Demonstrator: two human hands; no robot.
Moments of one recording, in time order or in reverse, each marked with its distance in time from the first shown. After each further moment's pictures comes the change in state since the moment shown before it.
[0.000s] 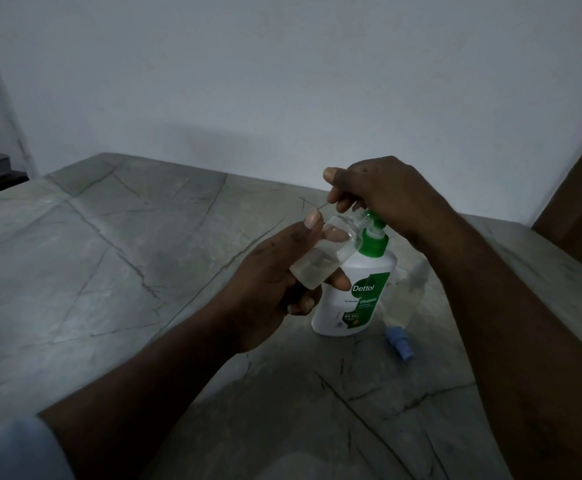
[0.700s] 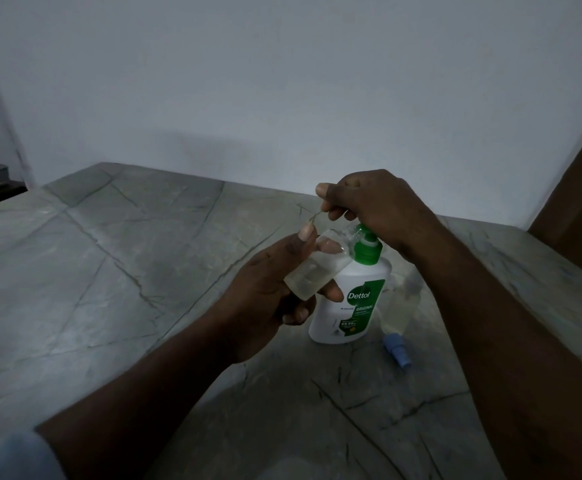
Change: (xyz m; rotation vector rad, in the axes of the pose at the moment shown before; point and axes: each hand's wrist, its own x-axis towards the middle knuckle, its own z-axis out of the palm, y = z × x) left_hand -0.003 0.003 0.002 0.031 0.023 -0.004; right_hand 0.003 0.006 0.004 0.039 -0.001 0.007
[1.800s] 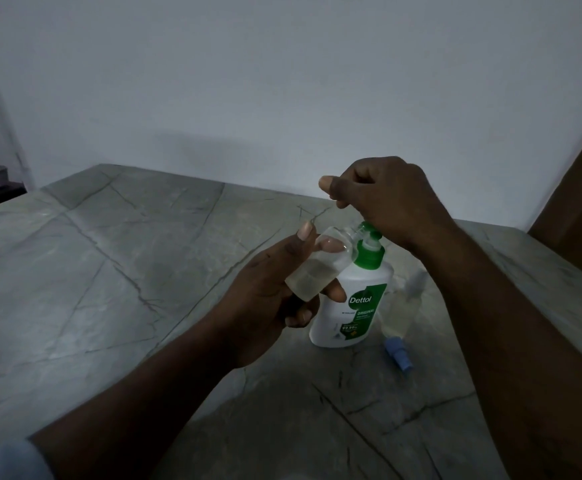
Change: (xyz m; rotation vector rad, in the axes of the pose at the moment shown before) left_hand 0.001 0.000 -0.001 -0.054 -0.039 0.014; right_hand -0.002 -0.004 -0.007 -0.041 0.167 -0.077
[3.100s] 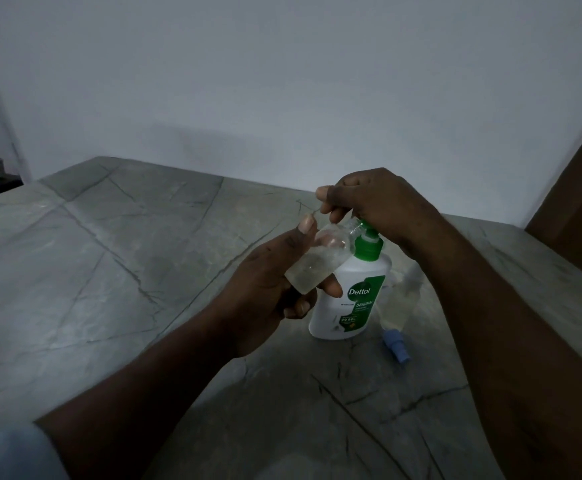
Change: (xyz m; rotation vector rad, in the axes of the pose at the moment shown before) left_hand 0.004 -0.004 -0.005 0.016 0.011 0.006; right_hand 0.000 0.001 0.006 0.059 -0.202 0.137
